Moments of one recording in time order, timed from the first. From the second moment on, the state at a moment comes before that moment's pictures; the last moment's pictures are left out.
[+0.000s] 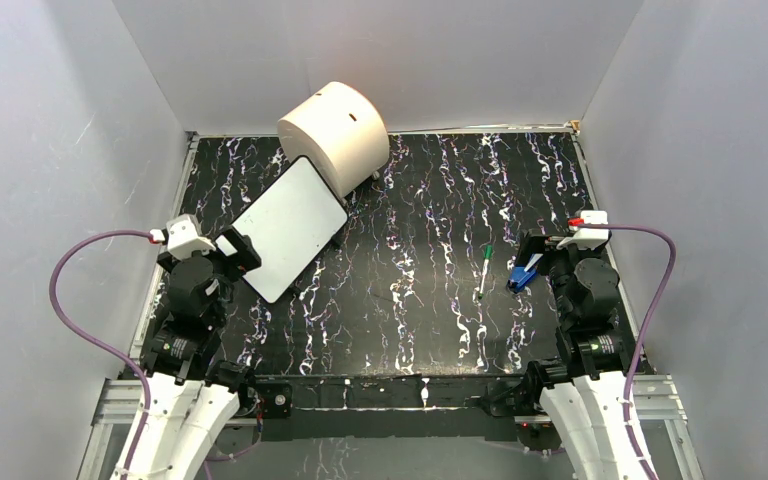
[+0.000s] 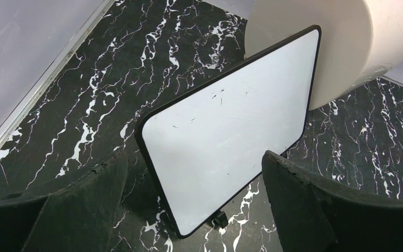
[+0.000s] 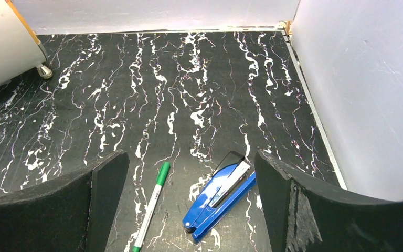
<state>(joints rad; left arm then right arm) -0.24 0.45 0.66 -0.47 -0.46 -0.36 0.15 0.40 0.53 -0.22 0.14 0.02</state>
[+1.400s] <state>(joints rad) -0.34 0.85 0.71 -0.78 -0.19 -0.78 0.19 0.36 0.53 -0.22 0.12 0.02</state>
